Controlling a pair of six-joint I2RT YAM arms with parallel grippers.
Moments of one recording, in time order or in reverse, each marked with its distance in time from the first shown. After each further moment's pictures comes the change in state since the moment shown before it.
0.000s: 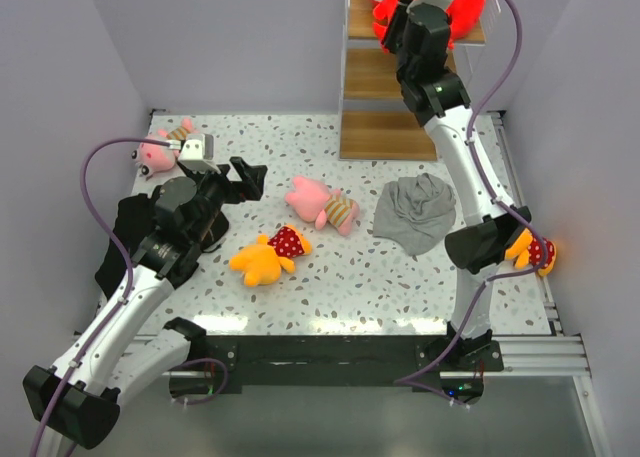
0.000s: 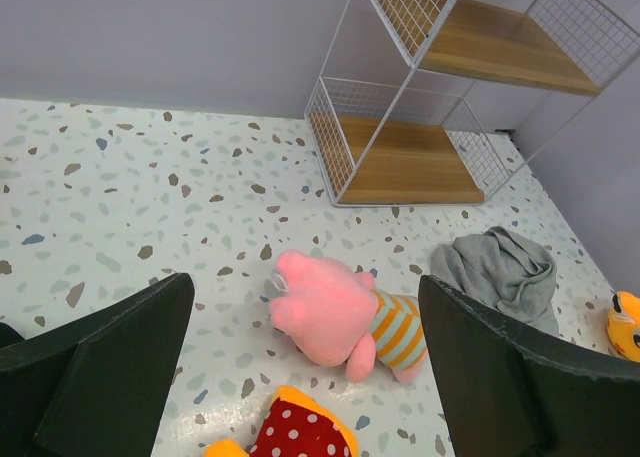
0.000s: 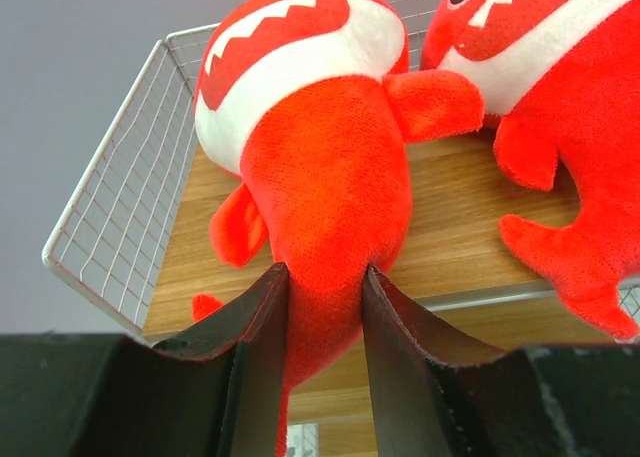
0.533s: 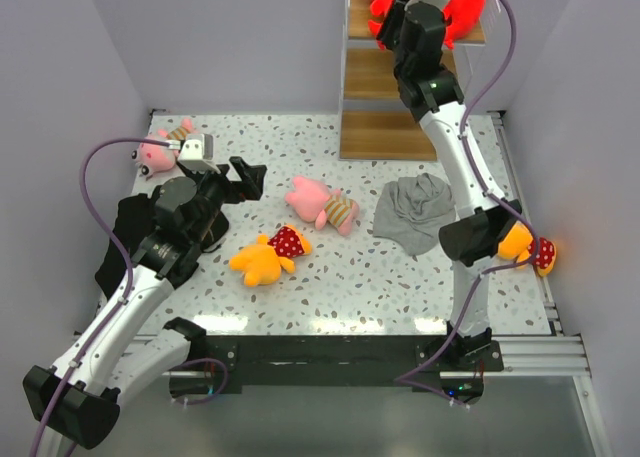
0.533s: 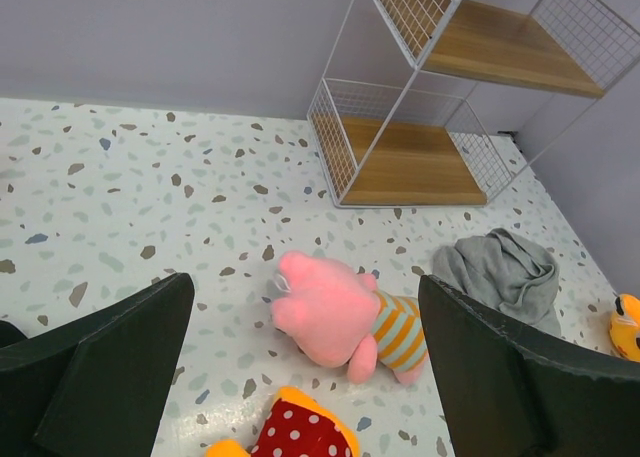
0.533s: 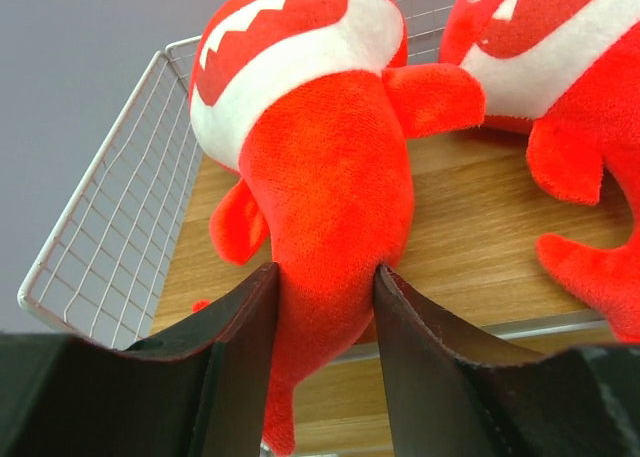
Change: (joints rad) left arm 0.000 0.000 0.000 0.000 -0.006 0.000; right arm -0.017 0.081 0.071 0.021 -0.023 0.044
